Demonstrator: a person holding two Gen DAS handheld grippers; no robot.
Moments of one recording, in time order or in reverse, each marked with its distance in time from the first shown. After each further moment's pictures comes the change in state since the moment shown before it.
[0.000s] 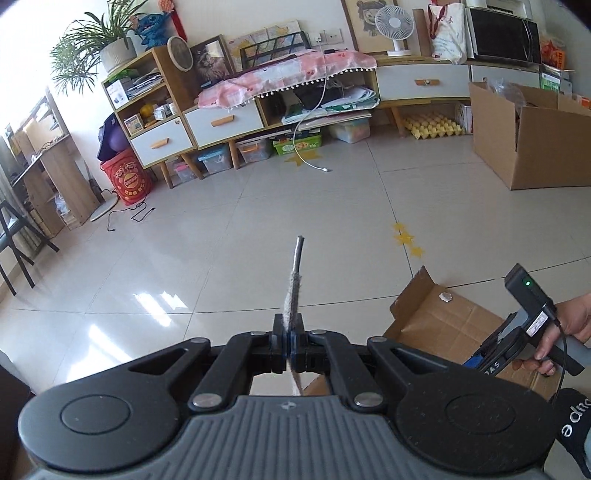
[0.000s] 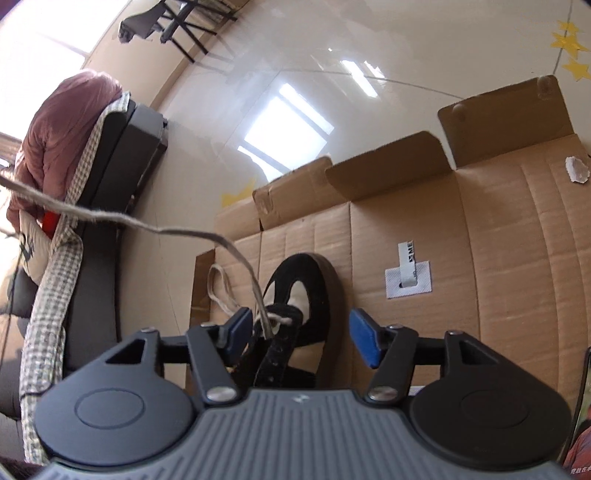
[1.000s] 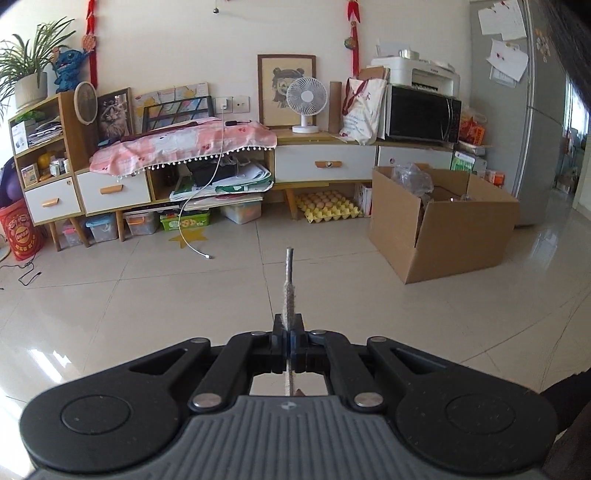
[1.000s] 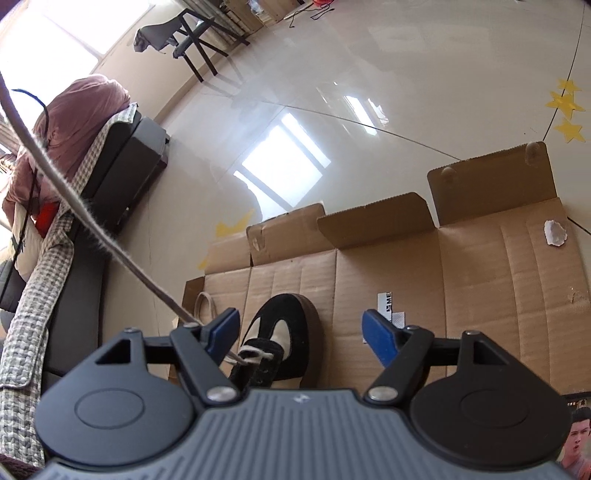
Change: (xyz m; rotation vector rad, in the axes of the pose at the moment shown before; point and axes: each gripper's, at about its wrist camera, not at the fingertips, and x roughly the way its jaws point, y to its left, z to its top) left arm 0.024 -0.059 0.148 0.023 -0.163 -0.341; right arm -0.037 -0.013 0.018 -0.011 -0.151 -0.031
